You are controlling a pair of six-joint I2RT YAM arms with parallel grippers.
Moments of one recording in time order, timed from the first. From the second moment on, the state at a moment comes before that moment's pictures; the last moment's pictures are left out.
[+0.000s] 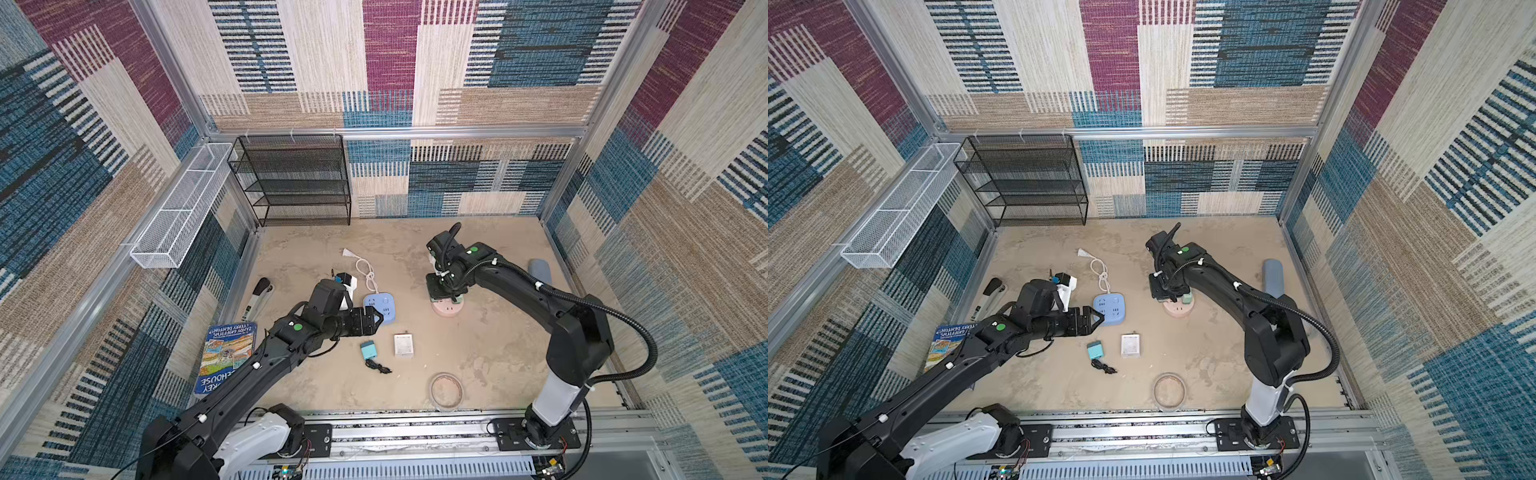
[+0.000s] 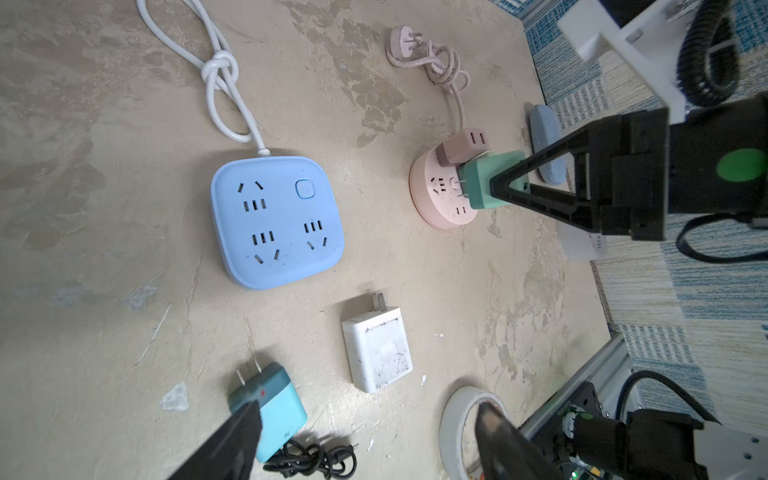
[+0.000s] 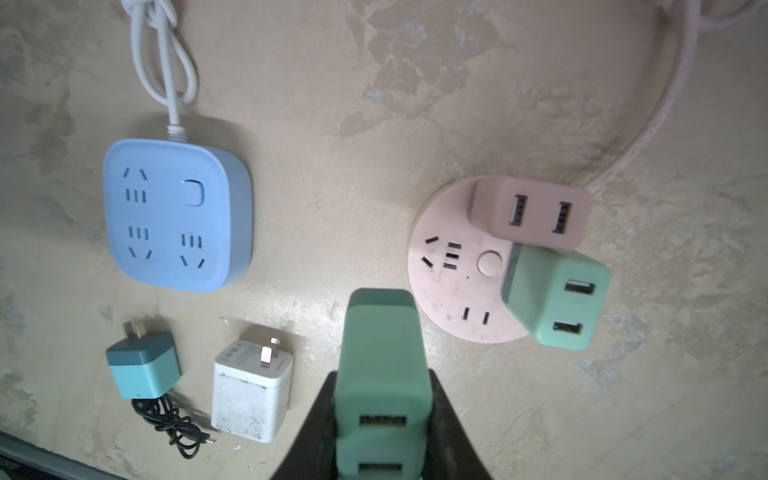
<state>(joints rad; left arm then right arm) -0.54 1.06 0.80 -0.52 0.25 -0.56 0.57 1.77 1.50 -0.99 0.00 0.38</state>
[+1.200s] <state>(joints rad) -0.54 1.08 0.80 -0.49 0.27 -0.57 0.50 1.86 1.51 -0.97 0.04 0.33</state>
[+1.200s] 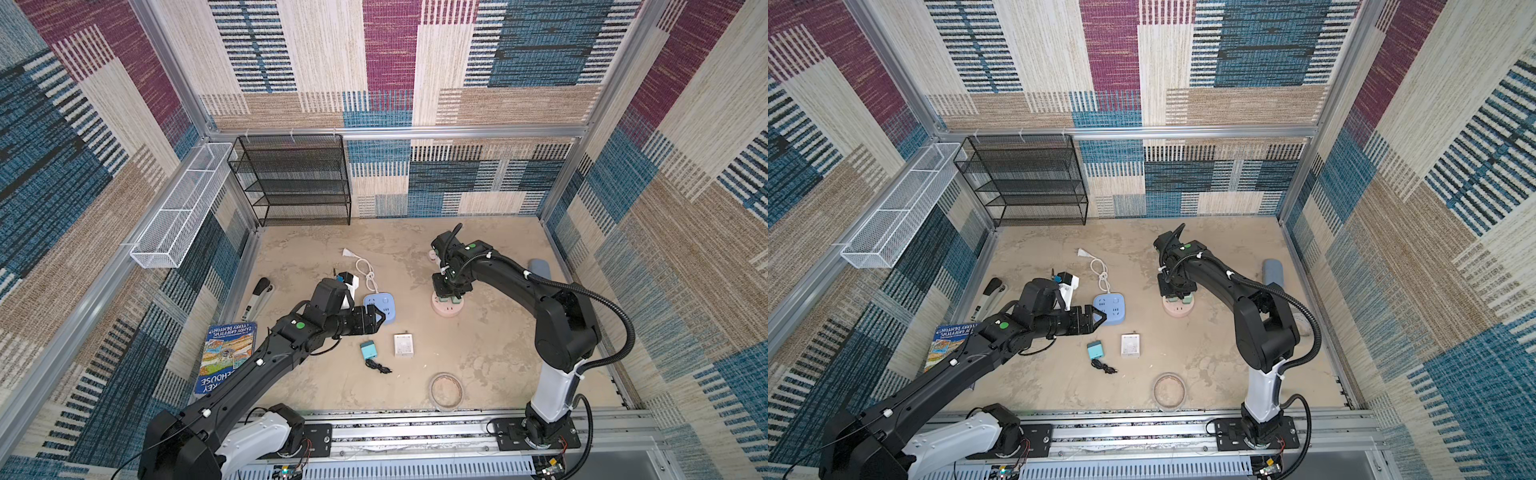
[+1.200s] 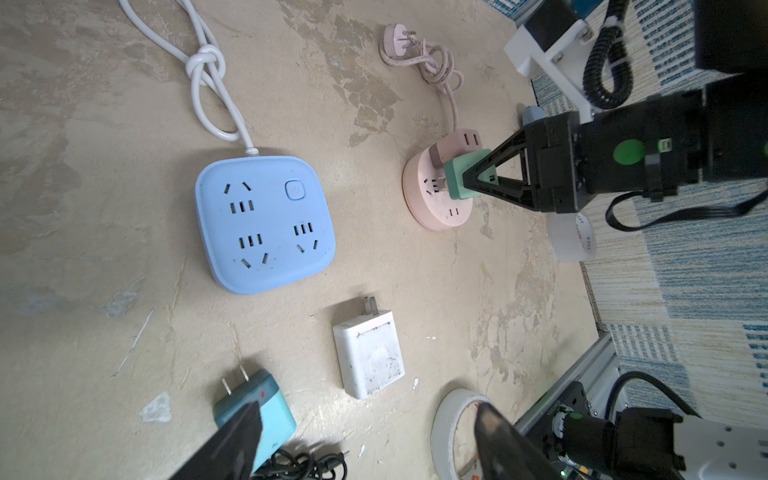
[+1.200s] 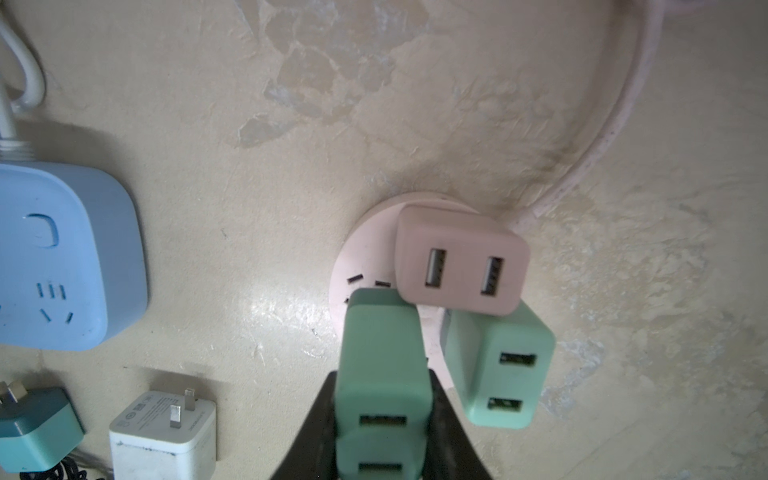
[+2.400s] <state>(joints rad) -0.54 1.09 0.80 -0.48 0.27 -0.57 0.50 1.93 1.53 -0.97 0.04 0.33</state>
